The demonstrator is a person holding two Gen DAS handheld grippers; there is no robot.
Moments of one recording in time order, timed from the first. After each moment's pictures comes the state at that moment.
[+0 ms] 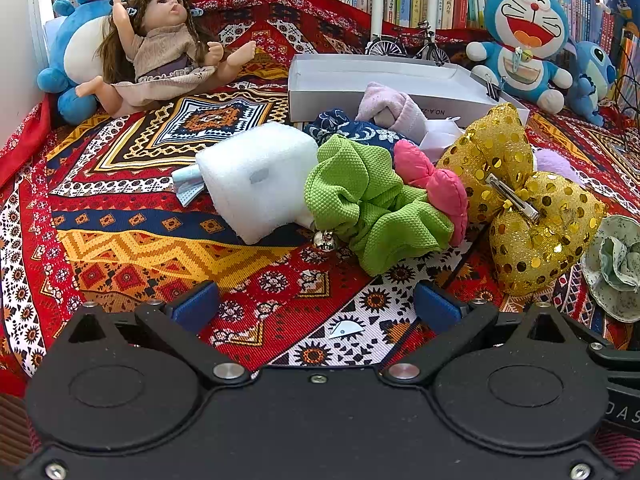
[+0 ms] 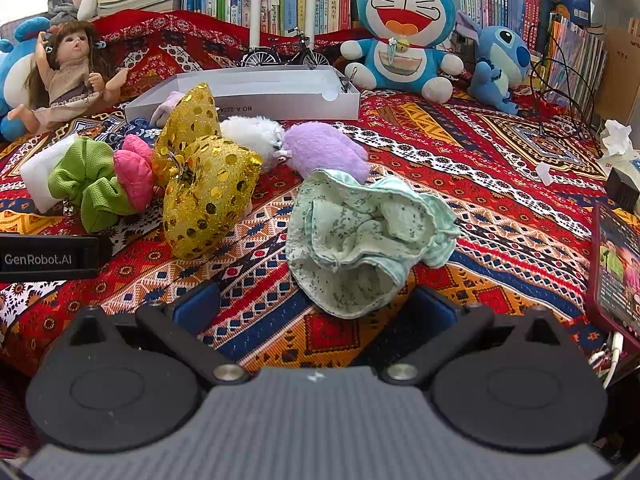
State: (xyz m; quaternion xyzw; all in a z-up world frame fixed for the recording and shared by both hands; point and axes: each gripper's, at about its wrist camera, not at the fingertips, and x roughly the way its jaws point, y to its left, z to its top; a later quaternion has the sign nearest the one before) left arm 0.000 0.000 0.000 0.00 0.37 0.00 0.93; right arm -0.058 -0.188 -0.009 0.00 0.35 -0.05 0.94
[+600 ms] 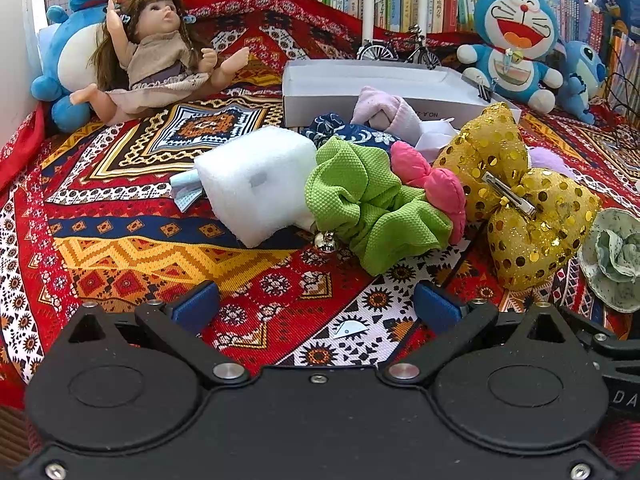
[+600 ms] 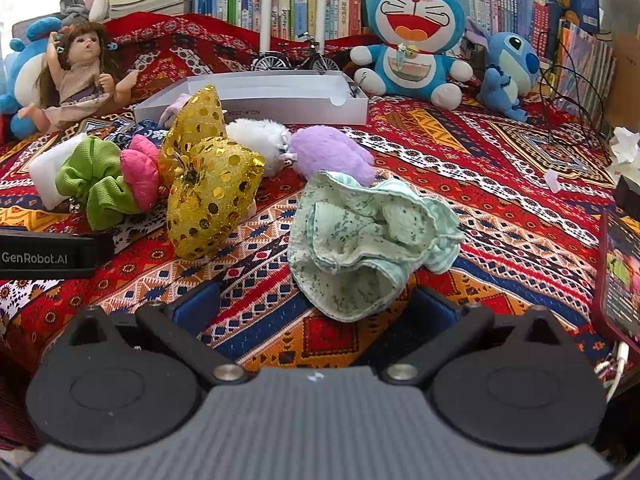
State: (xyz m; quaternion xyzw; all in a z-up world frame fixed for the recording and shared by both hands) left arm -0.005 0.004 -0.001 0.01 0.36 -0.02 0.93; right arm -0.059 -0.194 -0.011 0.00 0.33 -0.03 0.94
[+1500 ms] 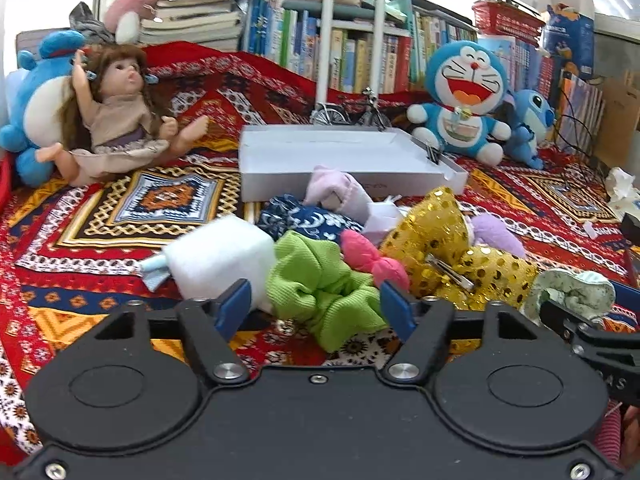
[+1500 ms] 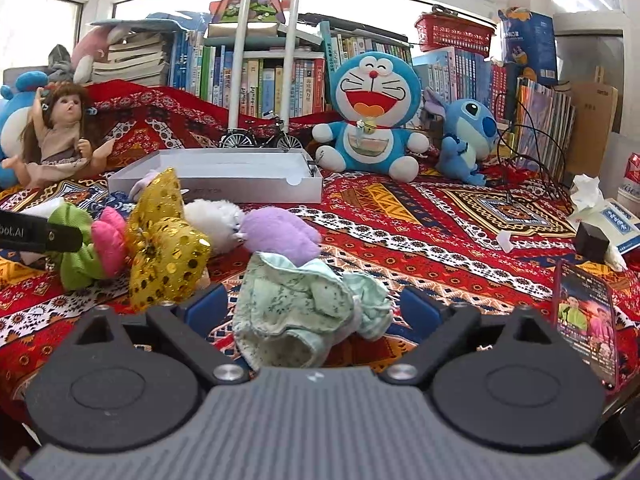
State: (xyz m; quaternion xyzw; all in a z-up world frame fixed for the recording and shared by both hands) left arm -0.003 0.006 0.037 -0.01 0.29 -0.10 0.95; right arm -0.073 -0.215 0.004 -0.01 0.21 -0.08 0.97
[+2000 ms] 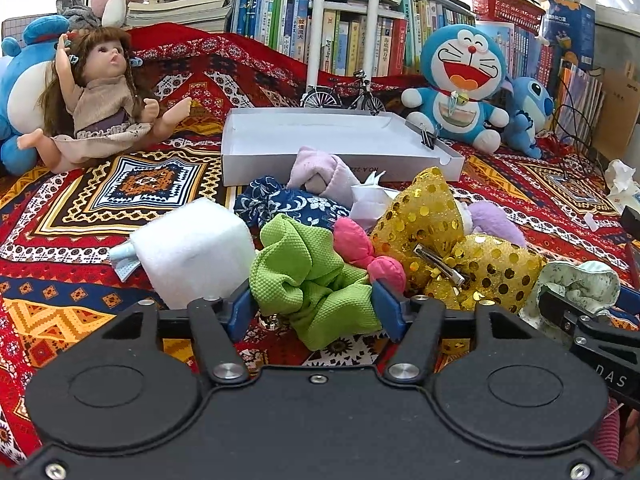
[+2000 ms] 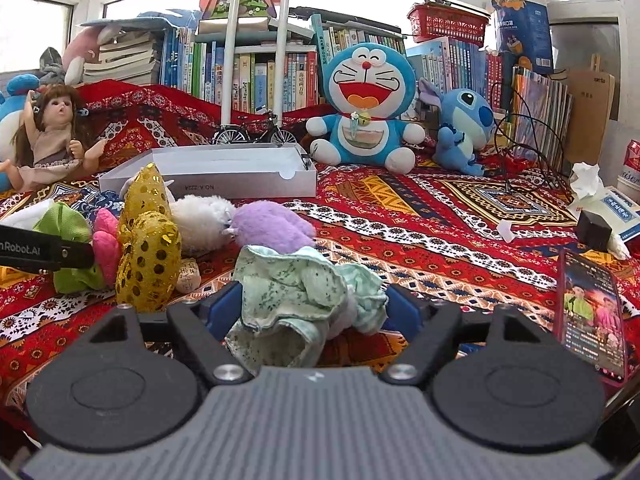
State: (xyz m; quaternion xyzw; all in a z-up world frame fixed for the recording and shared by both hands) left arm 0.011 -0.008 0.020 -0.01 0.31 -0.10 0.95; right arm -0.069 -0.218 -0.003 0.00 0.22 -0.08 0.97
